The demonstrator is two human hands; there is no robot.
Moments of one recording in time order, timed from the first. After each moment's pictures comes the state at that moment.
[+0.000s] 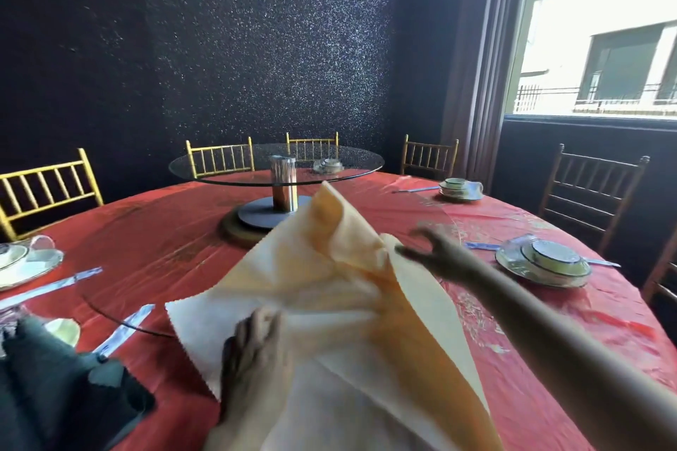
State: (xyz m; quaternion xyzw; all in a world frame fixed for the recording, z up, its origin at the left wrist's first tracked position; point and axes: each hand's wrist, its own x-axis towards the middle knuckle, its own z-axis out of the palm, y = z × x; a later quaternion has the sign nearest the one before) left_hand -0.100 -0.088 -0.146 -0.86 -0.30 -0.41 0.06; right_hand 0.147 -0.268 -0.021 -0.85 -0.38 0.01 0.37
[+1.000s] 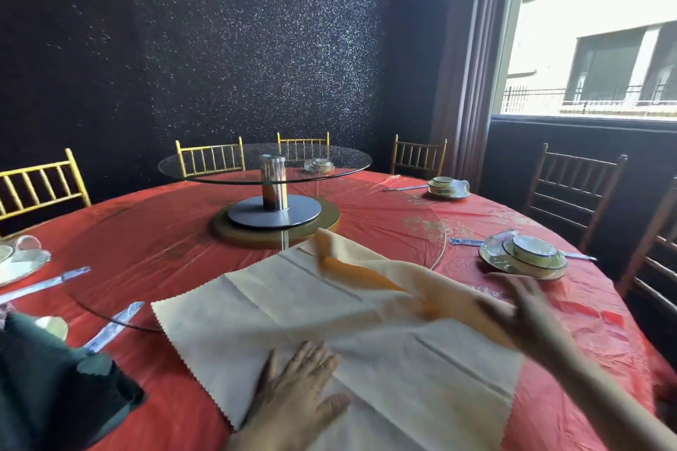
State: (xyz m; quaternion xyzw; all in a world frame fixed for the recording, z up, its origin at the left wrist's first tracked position) left_hand -0.059 -0.155 -0.158 -0.98 -0.15 -0.07 -0.05; right_hand 0.172 -0.392 -0.102 -0.87 -0.31 -0.19 0.33
